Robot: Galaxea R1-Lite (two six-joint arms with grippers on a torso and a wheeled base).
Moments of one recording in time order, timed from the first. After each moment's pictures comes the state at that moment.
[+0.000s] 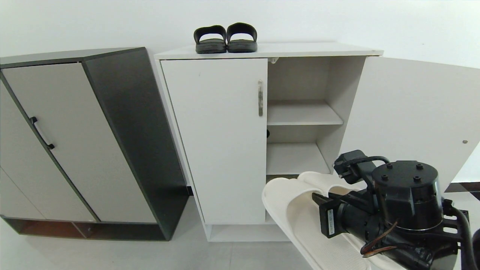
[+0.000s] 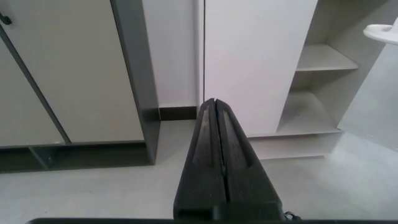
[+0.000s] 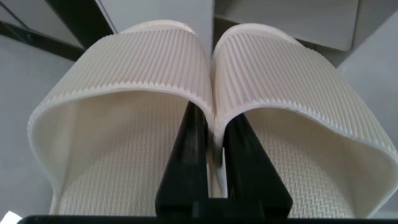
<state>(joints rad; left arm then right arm) -0.01 0.00 0.00 0.00 -0.02 0.01 0.86 1.60 -0.64 -0.58 -0.42 0.22</state>
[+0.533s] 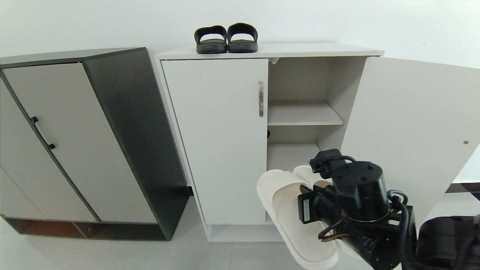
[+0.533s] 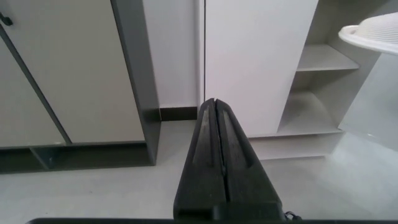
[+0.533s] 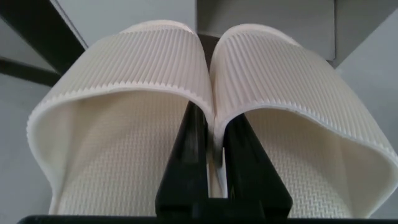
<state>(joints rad) -0.01 0.00 0.00 0.00 -0.02 0.01 0.87 1.78 -0.74 -0.67 -0.56 0.23</state>
